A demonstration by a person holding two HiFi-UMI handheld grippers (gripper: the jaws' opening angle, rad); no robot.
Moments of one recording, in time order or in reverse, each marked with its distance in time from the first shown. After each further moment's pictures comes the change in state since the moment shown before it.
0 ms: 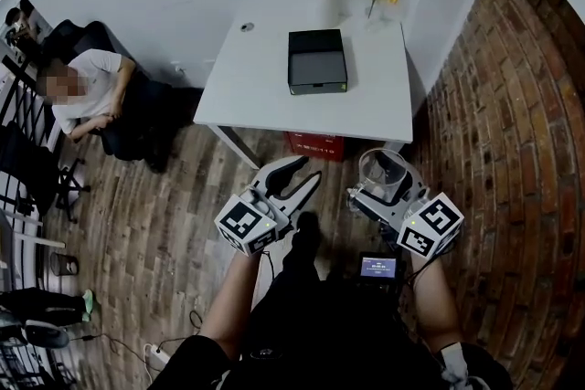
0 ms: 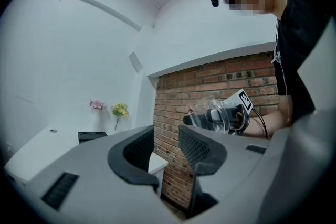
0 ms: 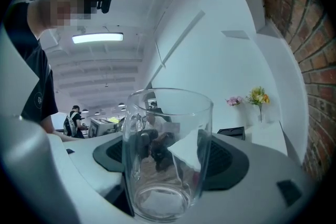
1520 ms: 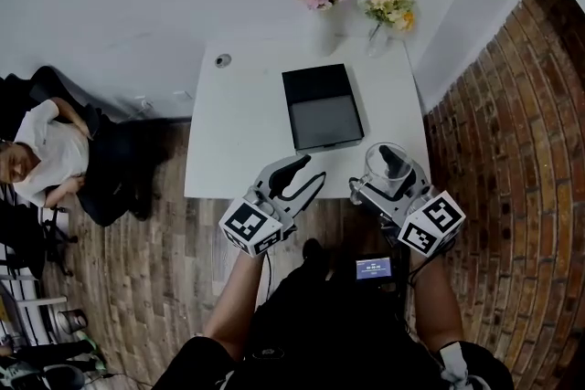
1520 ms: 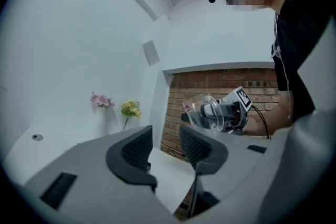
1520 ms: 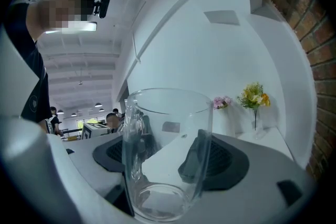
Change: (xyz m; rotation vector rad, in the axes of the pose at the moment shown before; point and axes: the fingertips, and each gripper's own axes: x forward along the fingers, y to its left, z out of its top) left arm 0.097 0.234 0.005 -0.069 0.032 -0.149; right arm 0.190 -0.162 0.038 0.043 0.002 -0.214
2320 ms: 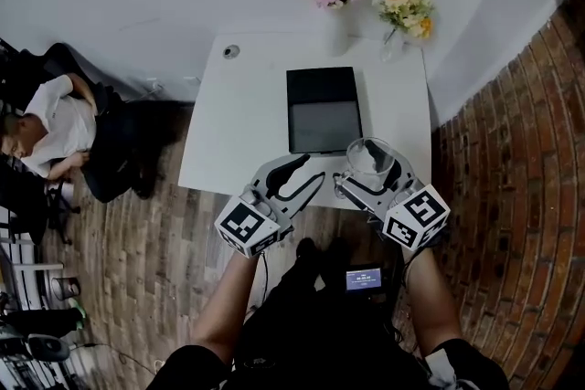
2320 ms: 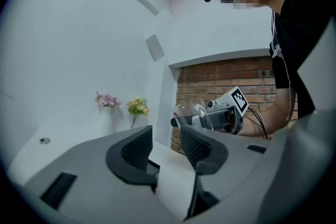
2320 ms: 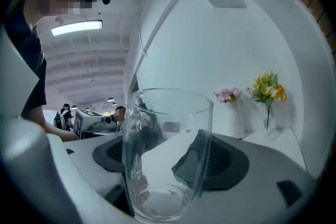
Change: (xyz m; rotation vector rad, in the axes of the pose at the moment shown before) left arm 0.042 0.011 -0.007 0.023 0.059 0.134; right arm 0.034 -0.049 -0.020 -0.030 0.072 0.139
